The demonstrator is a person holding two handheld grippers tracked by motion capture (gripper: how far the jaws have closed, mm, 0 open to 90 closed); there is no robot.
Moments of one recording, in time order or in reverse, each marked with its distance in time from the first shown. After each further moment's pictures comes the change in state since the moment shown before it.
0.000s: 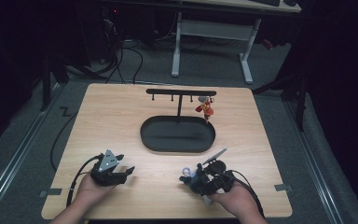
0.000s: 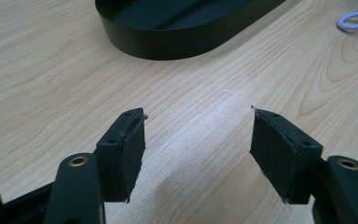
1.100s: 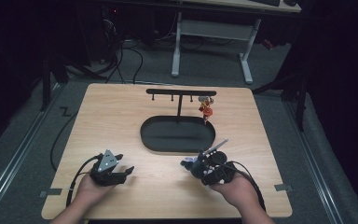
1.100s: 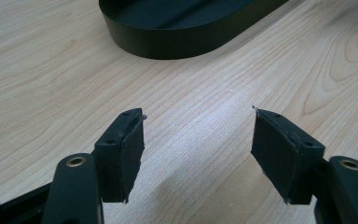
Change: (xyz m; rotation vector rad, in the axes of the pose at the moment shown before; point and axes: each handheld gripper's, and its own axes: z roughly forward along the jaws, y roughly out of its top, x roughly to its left) left arm 0.001 -0.001 -0.001 0.001 0.005 0.001; right arm -0.007 0.019 -0.021 -0.052 -0.010 -0.027
